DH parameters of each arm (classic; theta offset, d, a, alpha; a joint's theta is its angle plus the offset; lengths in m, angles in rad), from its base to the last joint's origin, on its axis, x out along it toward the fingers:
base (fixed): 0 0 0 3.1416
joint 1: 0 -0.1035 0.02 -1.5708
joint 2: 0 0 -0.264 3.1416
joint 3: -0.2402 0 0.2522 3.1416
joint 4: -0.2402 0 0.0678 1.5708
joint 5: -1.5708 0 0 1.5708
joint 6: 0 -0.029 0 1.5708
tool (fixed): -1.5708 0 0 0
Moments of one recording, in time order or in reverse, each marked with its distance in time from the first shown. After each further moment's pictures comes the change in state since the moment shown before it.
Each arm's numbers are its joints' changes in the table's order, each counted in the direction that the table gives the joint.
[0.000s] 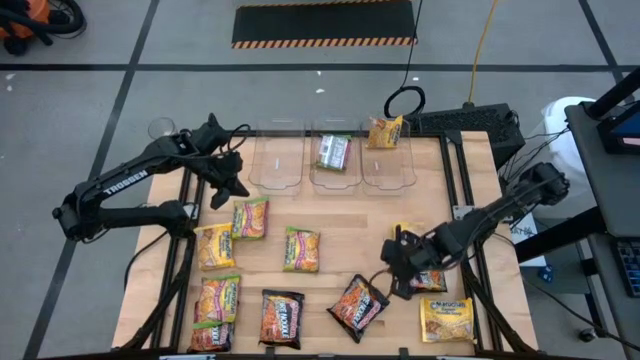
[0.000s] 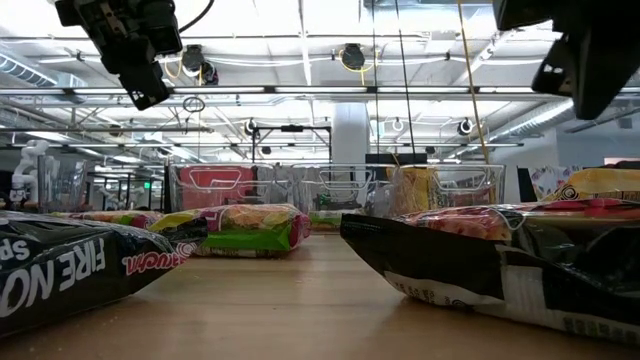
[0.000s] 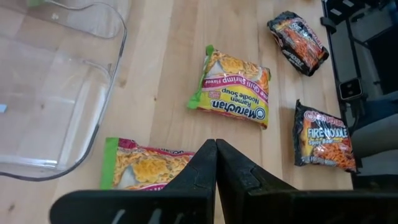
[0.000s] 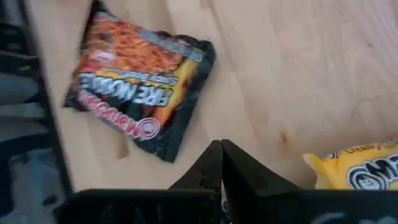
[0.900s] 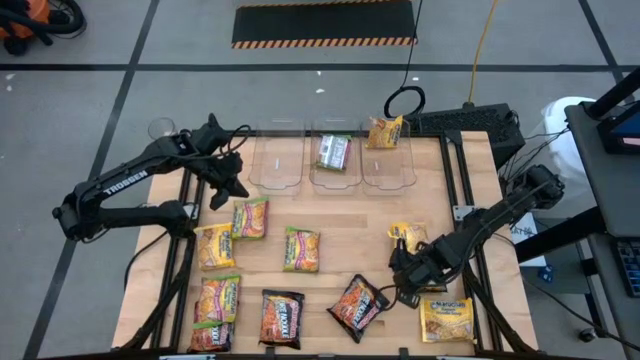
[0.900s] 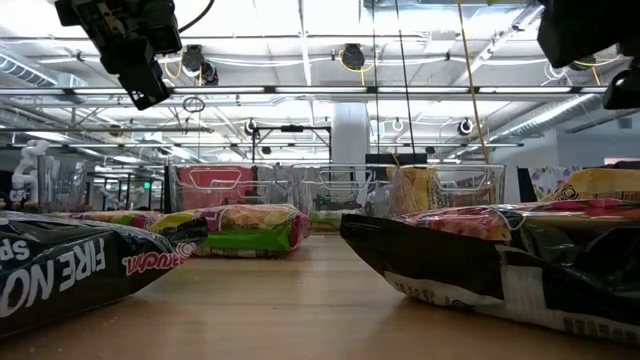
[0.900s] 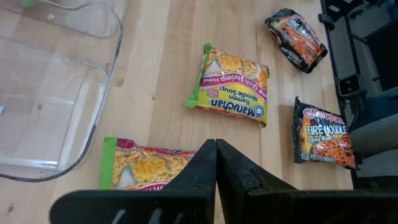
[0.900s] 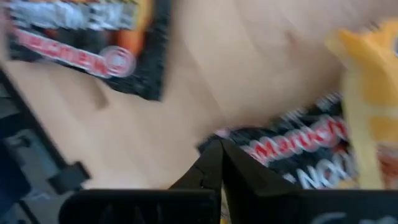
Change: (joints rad) left arm 0.005 0.000 0.000 -0.006 0.002 -0.013; right arm -0.089 -0.060 -0.001 -0.119 -0.127 -0.255
